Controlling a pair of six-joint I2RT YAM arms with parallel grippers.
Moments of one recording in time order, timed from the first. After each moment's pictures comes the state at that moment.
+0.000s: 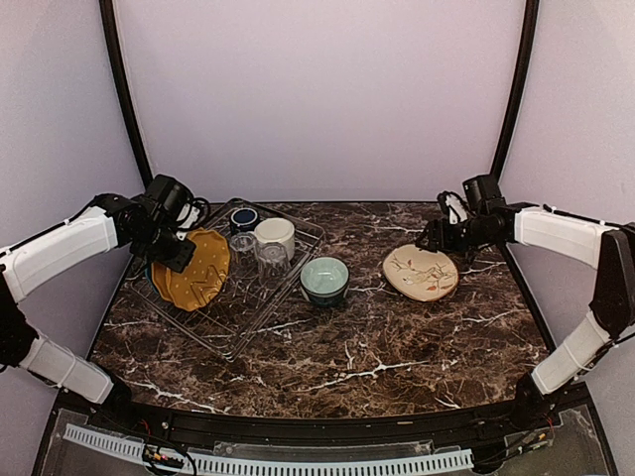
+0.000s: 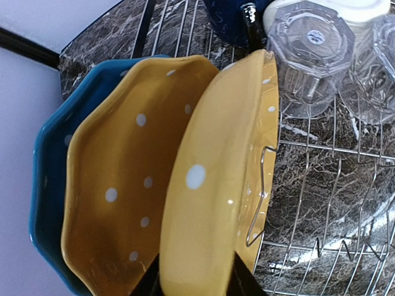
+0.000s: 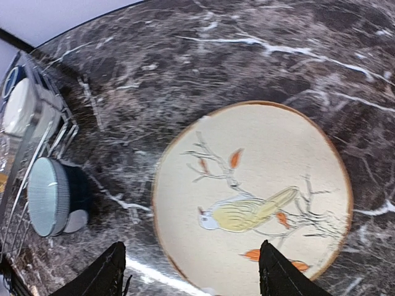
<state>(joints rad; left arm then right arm) -0.43 1.35 1.14 -0.84 -0.34 0.06 0.29 1.51 1.08 -0.40 -0.30 0.27</state>
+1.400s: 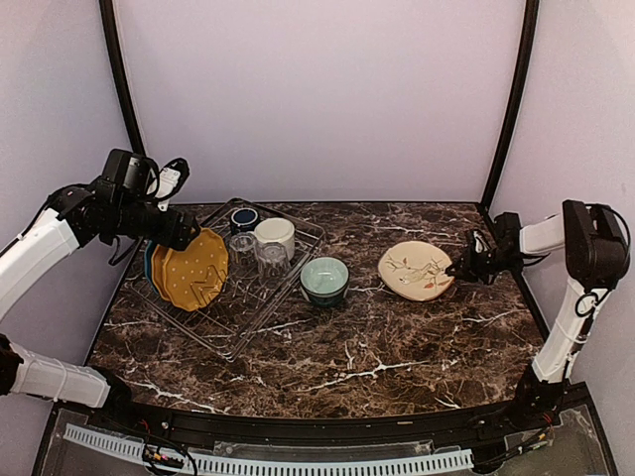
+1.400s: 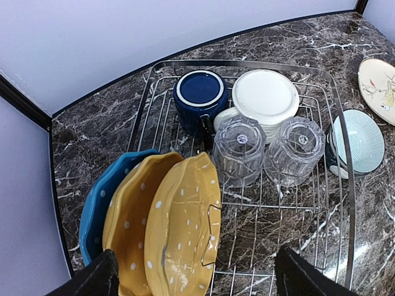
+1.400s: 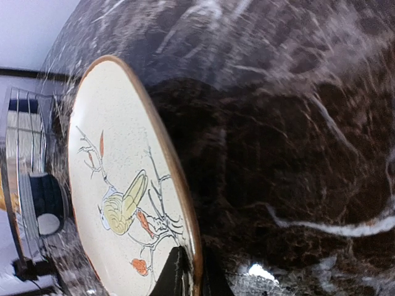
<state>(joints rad) -0.42 1.16 1.21 -0.77 -0.14 0.04 -0.09 1.85 0.98 -0.24 -0.69 0.22</state>
